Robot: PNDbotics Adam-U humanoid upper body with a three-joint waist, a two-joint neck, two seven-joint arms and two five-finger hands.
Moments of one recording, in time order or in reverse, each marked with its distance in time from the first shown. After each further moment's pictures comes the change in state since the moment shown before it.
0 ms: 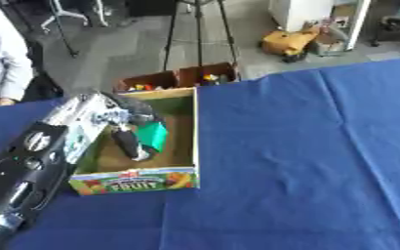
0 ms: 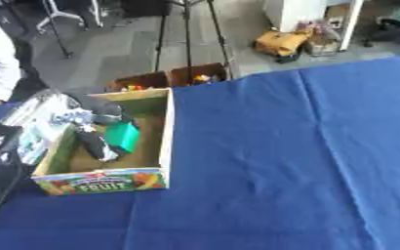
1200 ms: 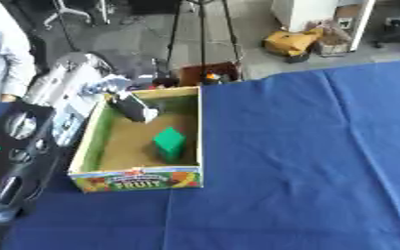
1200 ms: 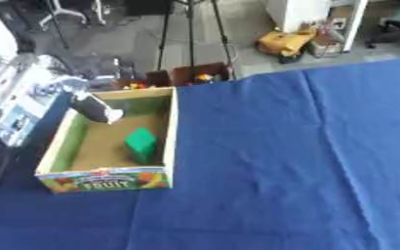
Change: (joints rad) left arm 0.004 0.033 0.124 -0.366 -0.065 0.052 0.168; right arm 0.002 0.000 -0.004 0.000 0.001 0.002 -0.011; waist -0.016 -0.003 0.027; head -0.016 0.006
